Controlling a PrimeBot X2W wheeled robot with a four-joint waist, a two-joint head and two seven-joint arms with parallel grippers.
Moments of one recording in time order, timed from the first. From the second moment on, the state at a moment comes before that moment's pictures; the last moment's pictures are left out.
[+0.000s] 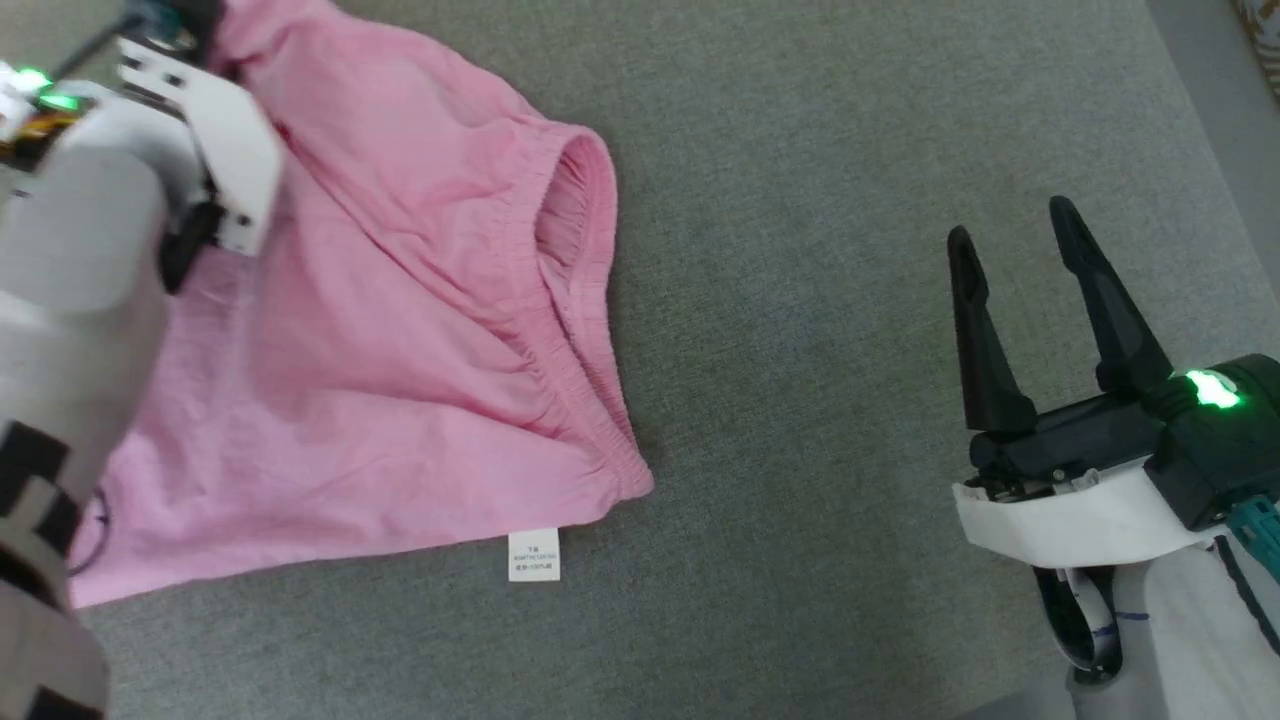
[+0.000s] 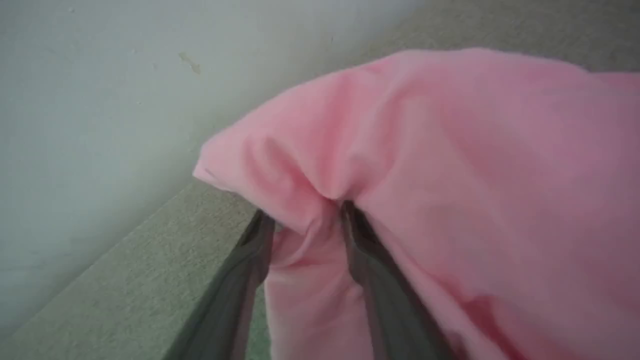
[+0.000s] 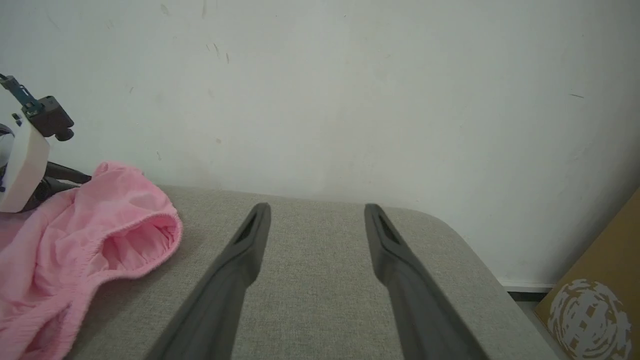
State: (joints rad) left arm -1.28 0.48 -1.15 1.10 -0.74 -0.05 0.03; right arm -0.21 -0.06 0.10 -0.14 0.06 0.13 -0.26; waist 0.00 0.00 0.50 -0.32
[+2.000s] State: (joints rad) left arm -0.11 0.26 -0.11 0.03 -0.16 0.26 -0.26; right arm -0.80 -0.55 1.25 0.41 0.86 0.13 0.28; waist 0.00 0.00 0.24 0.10
